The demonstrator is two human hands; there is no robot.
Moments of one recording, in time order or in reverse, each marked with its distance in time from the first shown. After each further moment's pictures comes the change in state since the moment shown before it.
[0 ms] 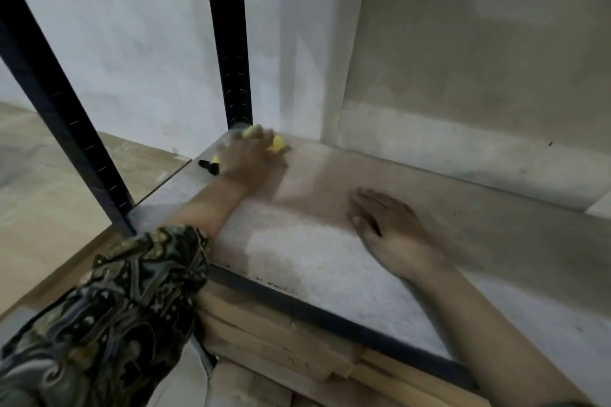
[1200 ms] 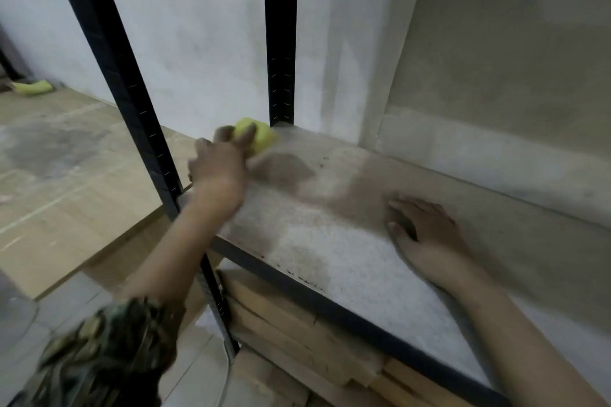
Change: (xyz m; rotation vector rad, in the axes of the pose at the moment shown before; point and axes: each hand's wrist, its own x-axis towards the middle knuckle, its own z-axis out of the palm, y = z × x) left_hand -0.079 -0.047 -0.036 -0.049 0.283 -0.247; right_hand 0.007 0.003 -0.003 0.069 -0.005 0.017
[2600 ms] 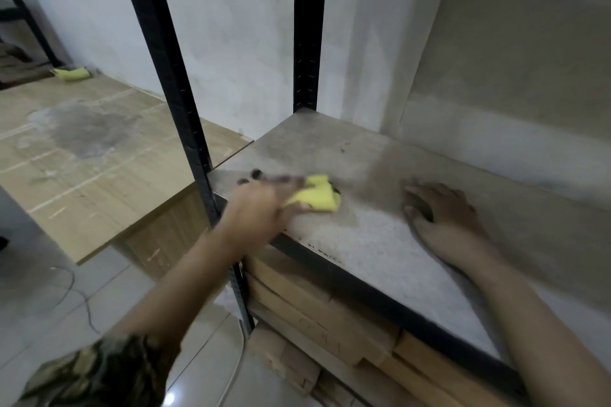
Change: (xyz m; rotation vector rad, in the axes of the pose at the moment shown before) left_hand -0.081 -0.002 -0.013 -0.049 -0.158 0.482; right_hand 0.001 -0.005 -0.001 -0.033 -0.023 0.028
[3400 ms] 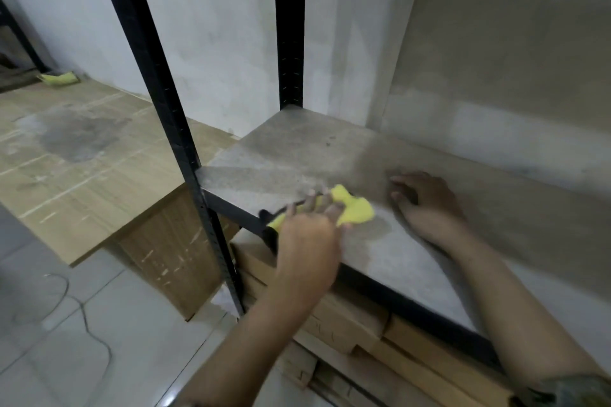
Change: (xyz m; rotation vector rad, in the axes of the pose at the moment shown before) left_hand -0.014 0.114 0.011 -0.051 -0.130 -0.225; right_hand 0.004 0.009 0.004 0.082 0.101 -0.026
